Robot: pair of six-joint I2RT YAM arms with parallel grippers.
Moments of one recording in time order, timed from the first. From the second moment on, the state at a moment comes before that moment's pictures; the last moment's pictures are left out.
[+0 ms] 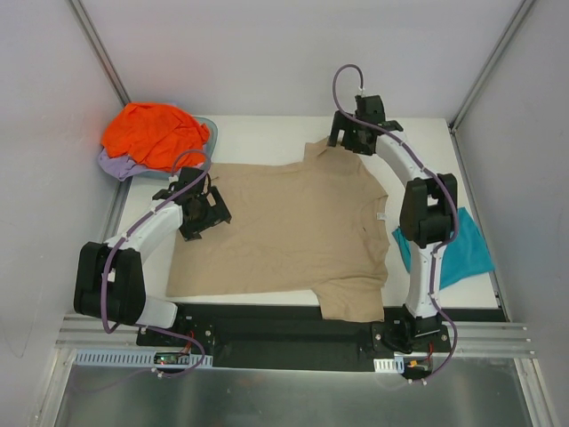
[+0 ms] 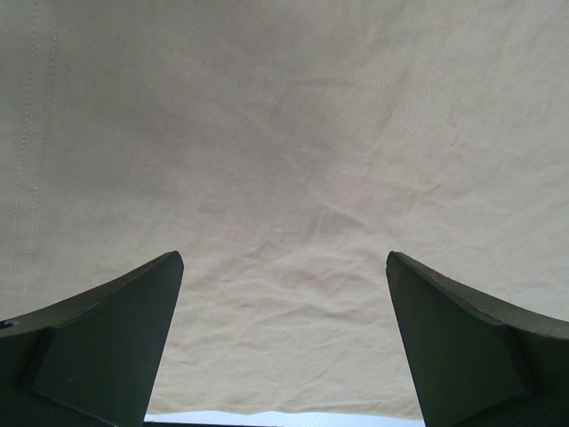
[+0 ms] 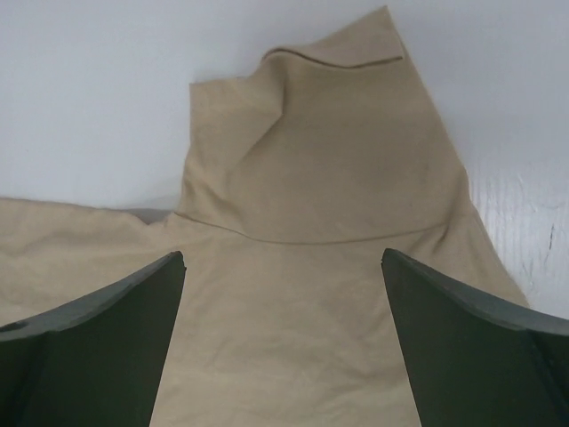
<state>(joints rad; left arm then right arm) -0.19 1.41 0.88 -0.61 -0.01 -0.68 0.26 2.17 1.91 -0.50 -0.06 0.39</state>
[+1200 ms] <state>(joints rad) -0.21 1.44 0.94 -0.57 0.05 -0.67 0.09 2.07 1.61 -0.81 -0.14 0.39</state>
